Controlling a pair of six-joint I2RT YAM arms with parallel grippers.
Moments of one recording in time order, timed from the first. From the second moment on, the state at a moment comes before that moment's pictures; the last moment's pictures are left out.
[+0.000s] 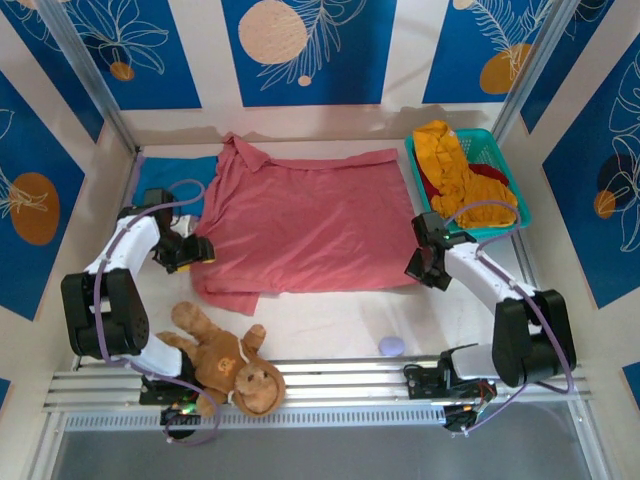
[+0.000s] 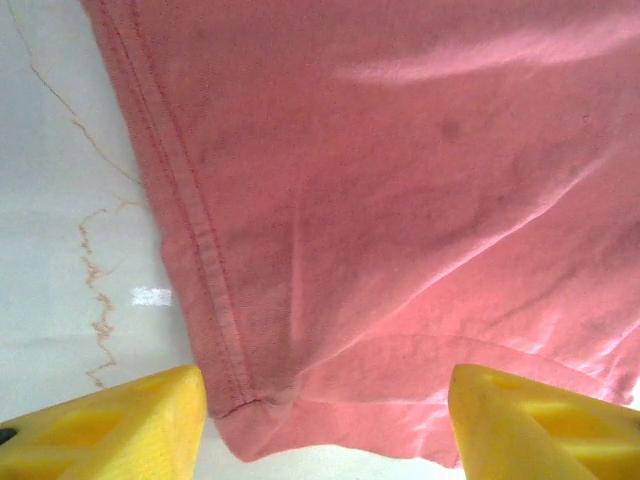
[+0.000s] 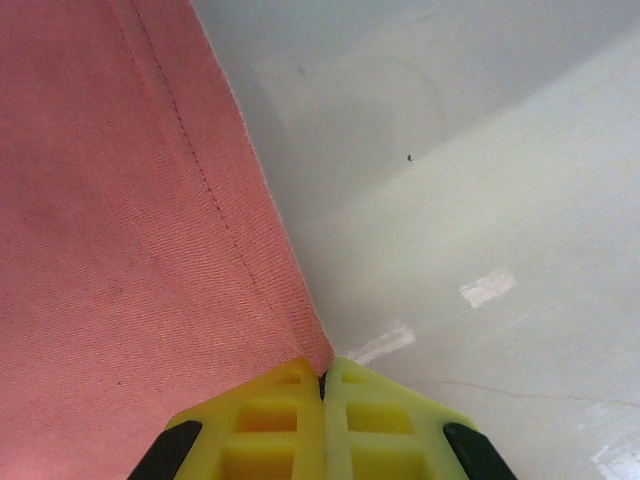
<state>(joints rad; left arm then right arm) 0.11 1.53 1.07 -0.98 0.24 -0.13 0.22 1.33 0.78 -0.80 0.14 0.76</state>
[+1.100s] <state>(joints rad) 0.07 1.66 1.08 -1.05 0.21 -0.12 0.19 1.27 0.84 -0.84 0.12 0.71</state>
